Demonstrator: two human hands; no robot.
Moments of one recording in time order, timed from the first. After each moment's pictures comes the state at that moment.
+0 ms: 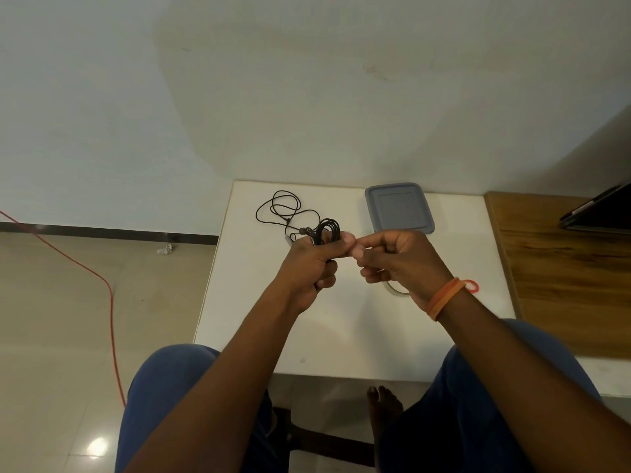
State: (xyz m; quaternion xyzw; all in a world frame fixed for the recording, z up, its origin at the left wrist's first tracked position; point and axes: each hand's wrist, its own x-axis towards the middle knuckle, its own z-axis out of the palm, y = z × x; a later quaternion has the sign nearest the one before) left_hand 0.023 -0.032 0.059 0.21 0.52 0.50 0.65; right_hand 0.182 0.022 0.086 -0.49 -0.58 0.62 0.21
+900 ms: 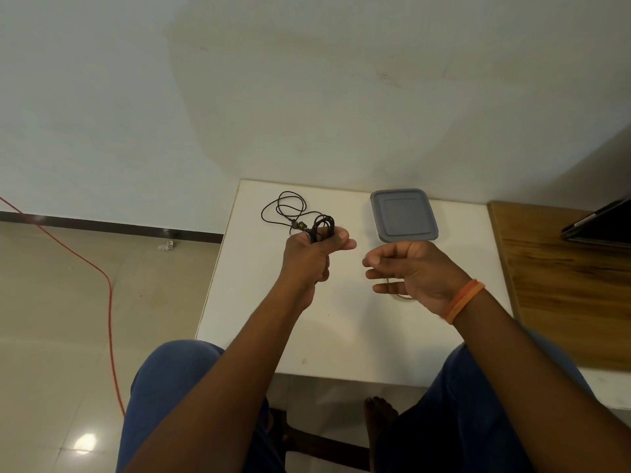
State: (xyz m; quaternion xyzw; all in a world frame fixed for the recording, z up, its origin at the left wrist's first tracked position) left_hand 0.017 -0.031 0.055 0.19 0.59 0.54 0.57; right_hand 0.194 0.029 0.086 -0.51 -0.48 0.70 0.14
